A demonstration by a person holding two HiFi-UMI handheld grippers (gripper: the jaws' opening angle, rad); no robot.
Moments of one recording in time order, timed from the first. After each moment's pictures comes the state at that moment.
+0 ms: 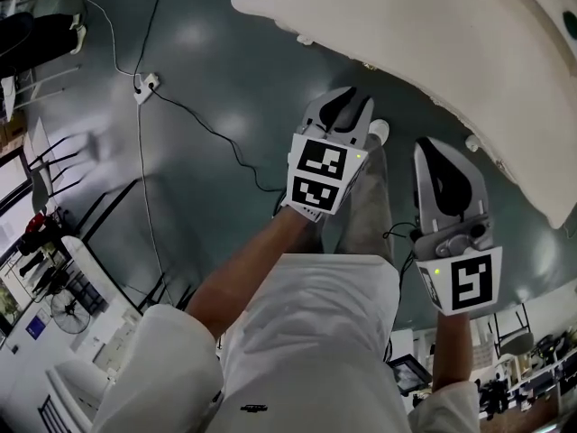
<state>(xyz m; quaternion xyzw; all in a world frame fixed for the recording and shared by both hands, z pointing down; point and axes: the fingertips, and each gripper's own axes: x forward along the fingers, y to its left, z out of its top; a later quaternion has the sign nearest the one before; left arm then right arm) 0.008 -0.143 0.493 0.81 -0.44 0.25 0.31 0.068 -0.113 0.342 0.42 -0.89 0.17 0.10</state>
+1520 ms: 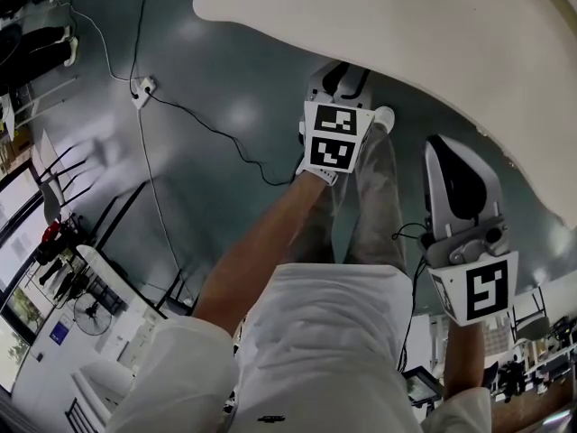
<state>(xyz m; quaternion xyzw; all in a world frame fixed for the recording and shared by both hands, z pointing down) 0.016 -0.186 0.598 0.78 -0.45 0.30 0.31 0.089 -0.130 0.385 0.43 -0.87 0.21 0.10</state>
